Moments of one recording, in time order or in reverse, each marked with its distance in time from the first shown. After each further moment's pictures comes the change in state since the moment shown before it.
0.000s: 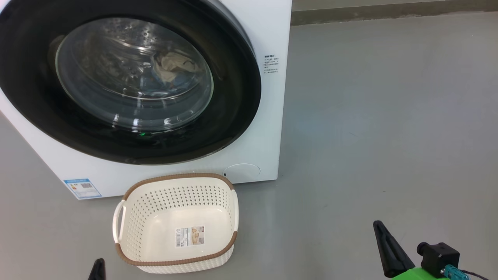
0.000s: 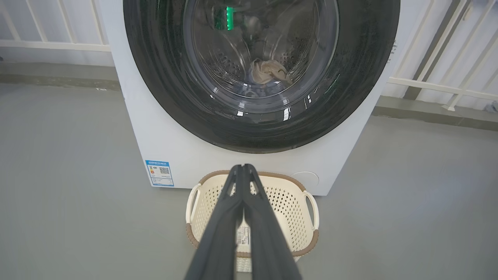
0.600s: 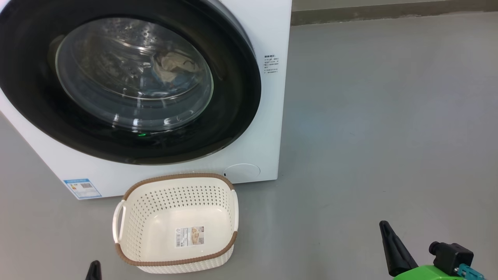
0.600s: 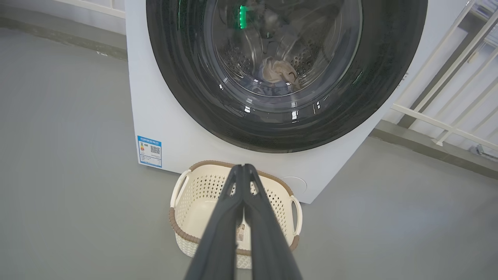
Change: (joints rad) left arm -0.006 -0.003 -0.001 0.014 -0.196 0.000 0.050; right arm 0.007 0.001 -0.010 0.002 0.192 0.000 0.053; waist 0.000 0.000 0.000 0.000
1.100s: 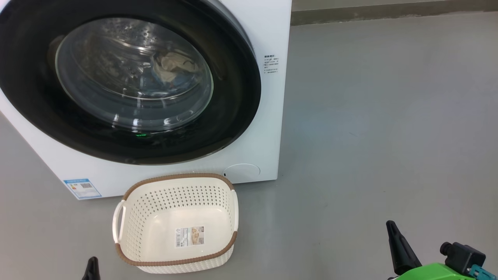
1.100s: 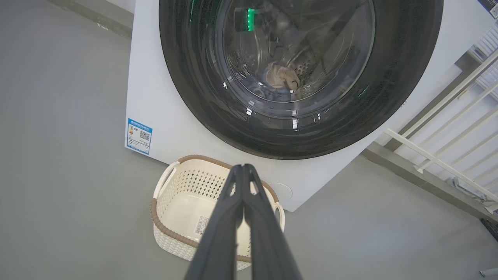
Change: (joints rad) left arm -0.027 0.000 0.001 0.014 -0.160 0.000 0.043; right arm -0.001 0.000 -0.021 -0.003 0.153 0.000 0.043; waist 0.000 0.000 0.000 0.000
